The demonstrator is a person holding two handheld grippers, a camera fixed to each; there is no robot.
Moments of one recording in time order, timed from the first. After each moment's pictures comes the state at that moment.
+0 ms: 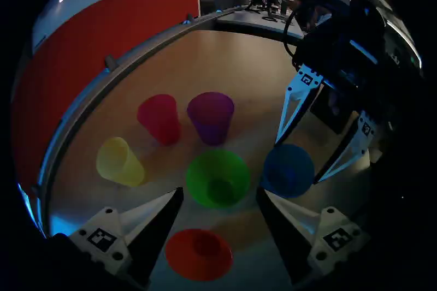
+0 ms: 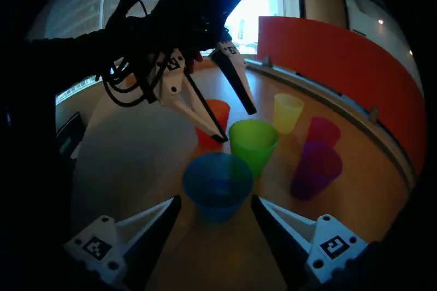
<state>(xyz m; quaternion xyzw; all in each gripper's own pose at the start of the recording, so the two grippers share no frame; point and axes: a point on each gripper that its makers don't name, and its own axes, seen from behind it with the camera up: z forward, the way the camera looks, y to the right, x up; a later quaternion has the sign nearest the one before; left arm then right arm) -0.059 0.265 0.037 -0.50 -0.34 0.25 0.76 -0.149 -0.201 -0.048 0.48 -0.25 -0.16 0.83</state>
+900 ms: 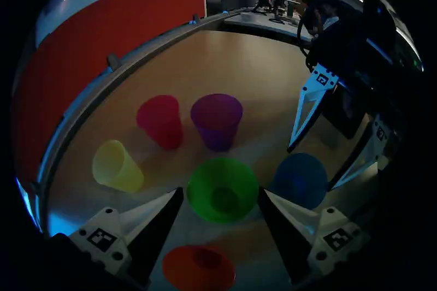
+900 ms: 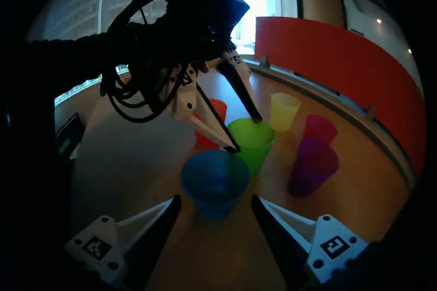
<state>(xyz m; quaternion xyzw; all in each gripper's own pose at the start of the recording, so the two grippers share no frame) -0.073 0.280 0.050 -0.48 -0.34 0.24 0.77 -0.148 -0.193 -0.046 0.47 -0.25 -0.15 0.83</state>
